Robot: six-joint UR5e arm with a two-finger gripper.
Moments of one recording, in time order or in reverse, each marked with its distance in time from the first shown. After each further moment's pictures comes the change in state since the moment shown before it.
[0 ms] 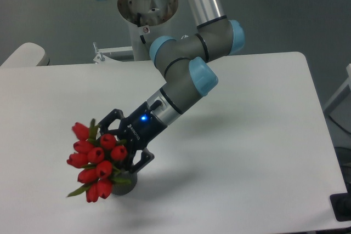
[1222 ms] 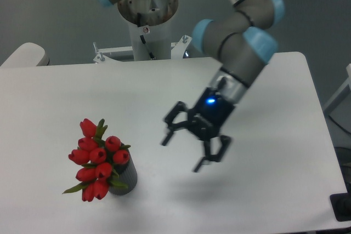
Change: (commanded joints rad) arm 0.299 -0.001 0.181 -0.006 0.077 0.077
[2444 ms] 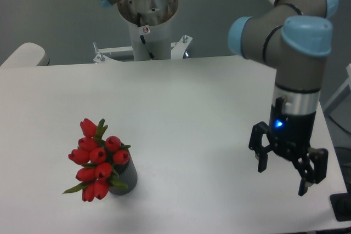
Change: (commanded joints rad) arm -0.170 -0.163 0.519 -0.314 0.818 0.242
